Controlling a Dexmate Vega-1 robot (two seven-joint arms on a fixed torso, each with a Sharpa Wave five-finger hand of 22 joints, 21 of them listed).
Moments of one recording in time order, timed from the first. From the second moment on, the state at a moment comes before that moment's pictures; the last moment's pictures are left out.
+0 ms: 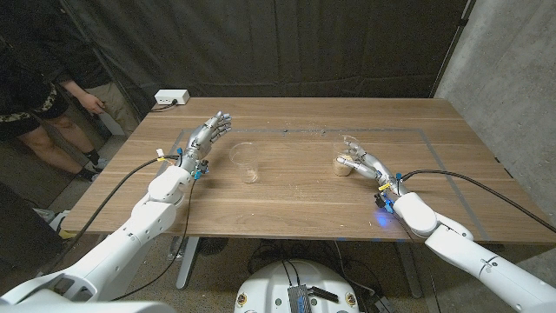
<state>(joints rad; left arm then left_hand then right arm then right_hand) 0.92 0.62 0.35 -1.31 -0.62 -0.43 -0.06 0.58 0.14 0.13 0.11 0.20 0.35 -0.07 0.50 0.26 0.44 -0.12 0.32 0.52 0.38 -0.04 0.22 0.23 0.36 0.01 0.28 0.20 -1.09 -0.74 -0.45 -1.52 0.04 0.32 -0.22 0.49 -0.05 0.25 -0.15 0.31 0.02 -0.19 0.29 0.24 0.15 -0.10 0.34 0.41 0.24 -0.04 0.26 0.24 0.19 0.00 0.47 0.19</state>
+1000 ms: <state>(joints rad) 0.91 0.62 0.35 -1.34 -0.61 -0.40 -0.03 0.58 0.14 0.14 0.11 0.20 0.35 -0.07 0.50 0.26 0.45 -0.13 0.31 0.52 0.38 -0.04 0.22 0.23 0.36 0.01 0.27 0.20 -1.07 -0.69 -0.43 -1.45 0.10 0.45 -0.23 0.52 -0.05 0.25 -0.15 0.29 0.06 -0.19 0.31 0.25 0.19 -0.12 0.38 0.43 0.28 -0.04 0.27 0.25 0.24 -0.04 0.47 0.19</state>
